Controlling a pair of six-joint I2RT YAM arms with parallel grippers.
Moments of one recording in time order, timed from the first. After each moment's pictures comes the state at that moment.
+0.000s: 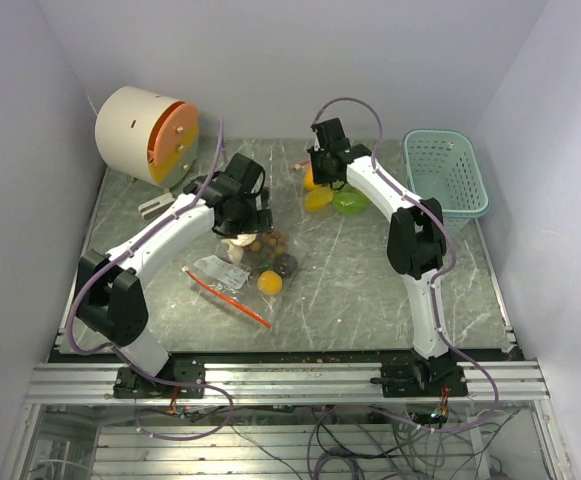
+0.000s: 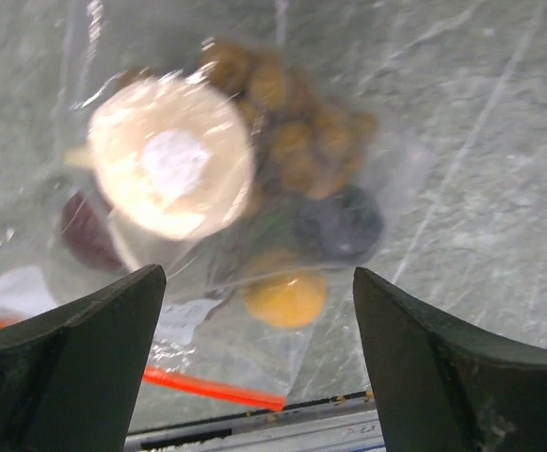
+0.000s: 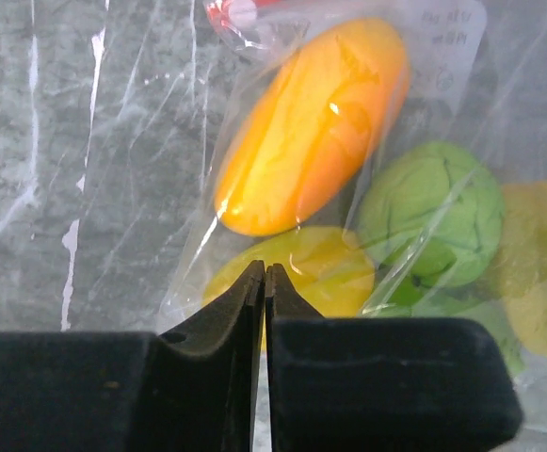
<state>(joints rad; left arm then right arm) -0.56 1.62 1.43 -0.81 -0.08 -0.61 0.44 2.30 2.06 -0.59 0.10 0.16</state>
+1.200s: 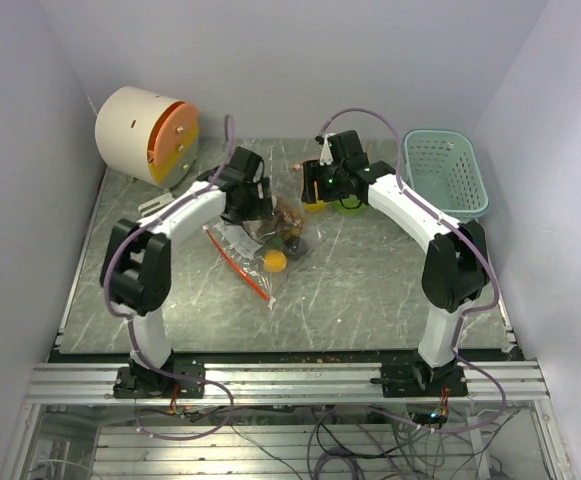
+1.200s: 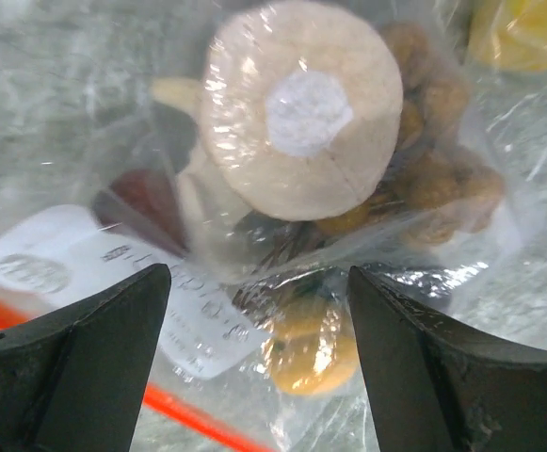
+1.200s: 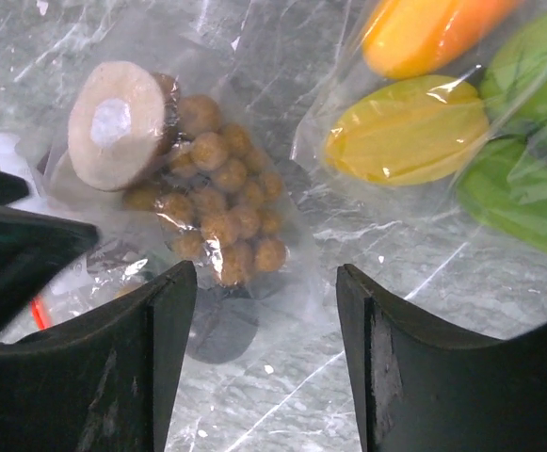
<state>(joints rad) -0.49 1.88 1.47 -0.63 -0.07 -0.55 0.48 1.88 1.61 -0.52 -0.11 0.22</state>
